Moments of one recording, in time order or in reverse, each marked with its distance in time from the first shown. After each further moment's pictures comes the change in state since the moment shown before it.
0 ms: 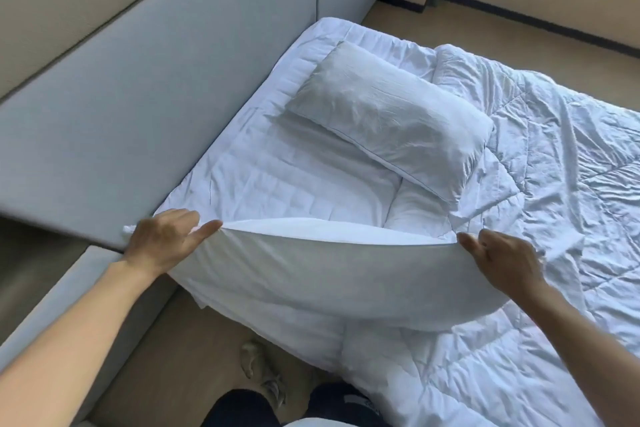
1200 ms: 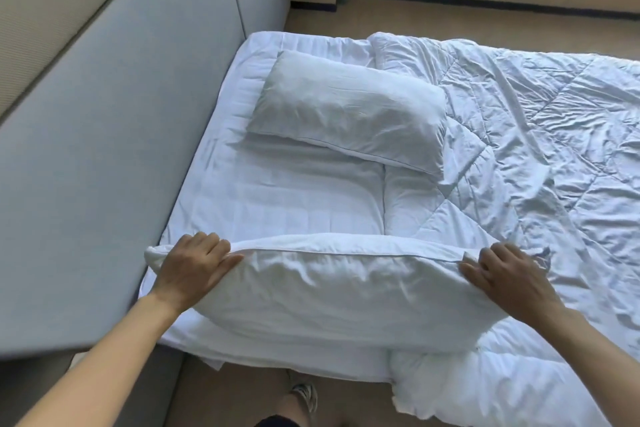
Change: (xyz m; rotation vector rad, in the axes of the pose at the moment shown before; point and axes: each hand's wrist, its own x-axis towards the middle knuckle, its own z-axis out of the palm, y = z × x) left_hand 0.047 -0.068 0.081 0.002 0.037 0.487; right_hand -0.104 -0.064 0.061 -0.365 -0.090 0.034
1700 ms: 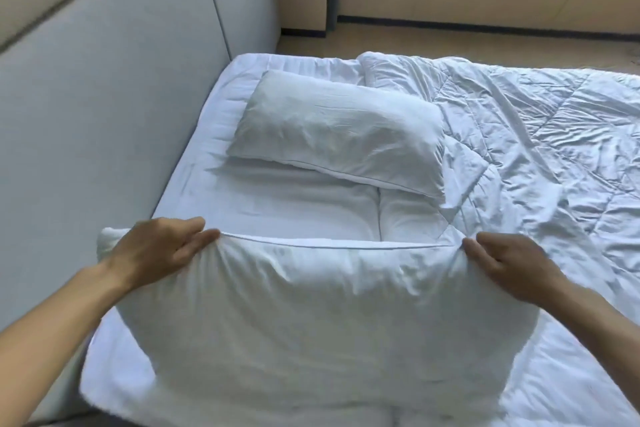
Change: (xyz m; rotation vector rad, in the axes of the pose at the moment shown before) left_hand 0.096 -0.041 0.026 -0.256 -0.186 -0.110; right_hand 0.094 0.015 -0.009 0.511 -0.041 0.229
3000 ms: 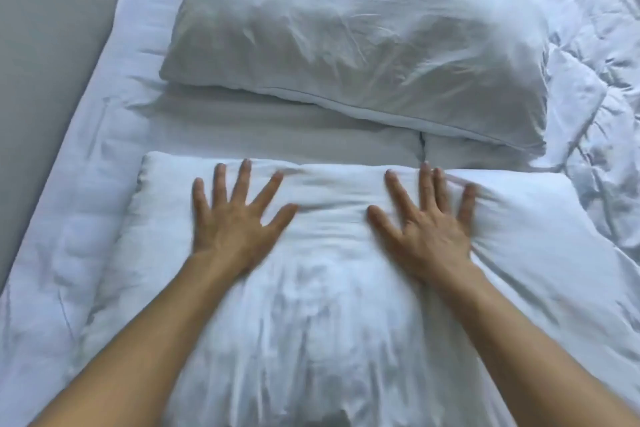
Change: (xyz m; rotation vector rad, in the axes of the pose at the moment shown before) left_hand 0.122 0.019 0.309 0.172 -0.469 -0.384; right_hand 0.170 -0.069 0.283 -0.289 -0.196 0.217
